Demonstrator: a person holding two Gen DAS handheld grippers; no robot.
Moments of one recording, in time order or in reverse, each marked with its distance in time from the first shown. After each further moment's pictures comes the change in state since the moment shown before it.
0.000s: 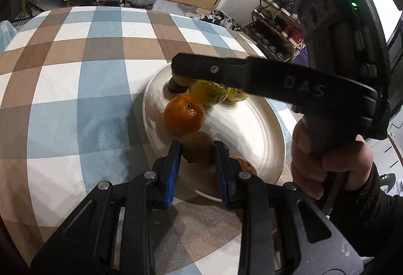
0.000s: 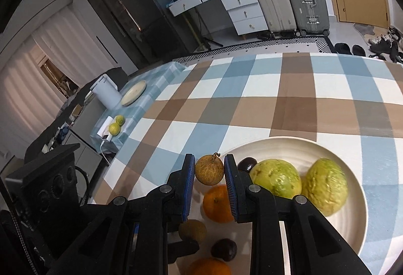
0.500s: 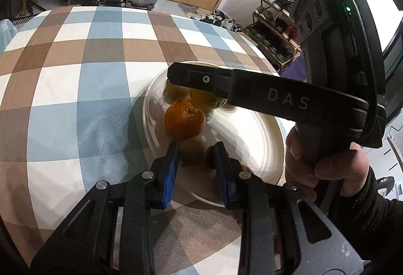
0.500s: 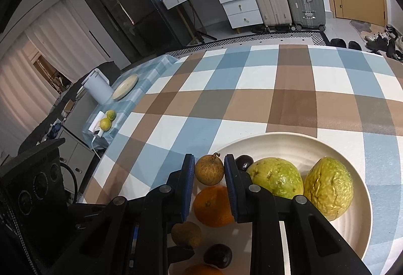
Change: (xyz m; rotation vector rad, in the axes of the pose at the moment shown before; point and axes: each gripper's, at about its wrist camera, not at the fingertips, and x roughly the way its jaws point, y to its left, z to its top) left arm 0.000 0.001 0.005 -0.013 0.001 -0.002; right arm 0.010 -0.002 -0.001 0.007 0.023 -0.038
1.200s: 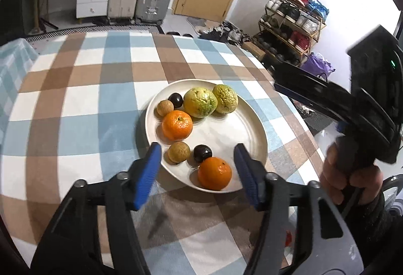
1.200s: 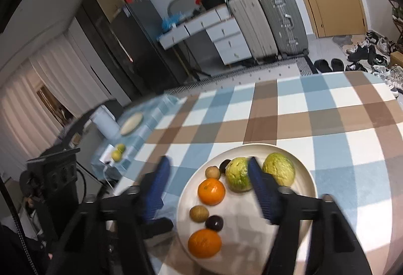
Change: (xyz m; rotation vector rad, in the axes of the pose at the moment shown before) left arm -0.059 -0.044 -0.007 0.043 -0.086 0.107; right arm -0.123 -0.006 -0.035 0.066 -0.262 -0.007
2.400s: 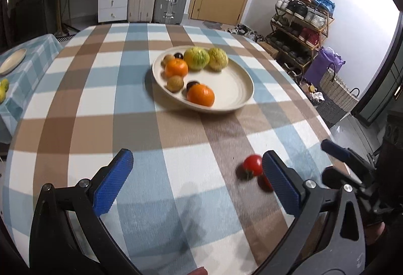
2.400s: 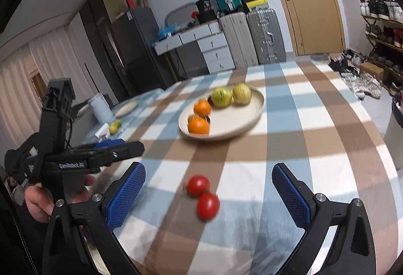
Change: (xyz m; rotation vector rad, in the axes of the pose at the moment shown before) left arm -0.067 -0.051 -0.124 0.001 -0.032 0.126; right arm -0.140 0.026 -0.179 -0.066 -0.039 -0.126
